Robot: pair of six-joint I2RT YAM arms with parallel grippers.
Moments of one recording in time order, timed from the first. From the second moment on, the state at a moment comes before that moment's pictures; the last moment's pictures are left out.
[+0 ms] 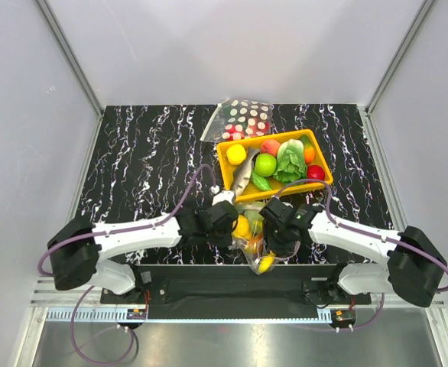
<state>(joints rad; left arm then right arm) -1.11 1.40 0.85 -0.44 -0.14 -0.86 0.89 1.26 0.71 -0.73 -0.05 0.93</state>
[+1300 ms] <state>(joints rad) -0.90 1.13 0.73 -0.66 -0.30 -0.79 0.93 1.29 0.77 -0.59 -0.12 0.83</state>
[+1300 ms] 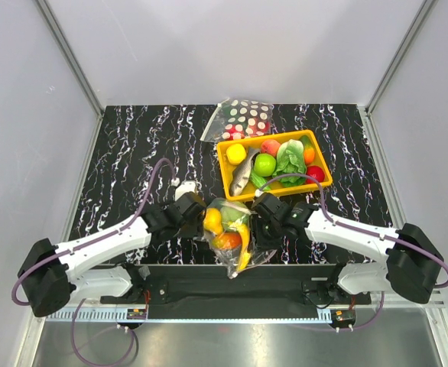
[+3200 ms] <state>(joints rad) -1.25 1.43 1.16 -0.63 -0.19 -0.79 0.93 1.08 0.72 -0.62 -0.09 0.88</state>
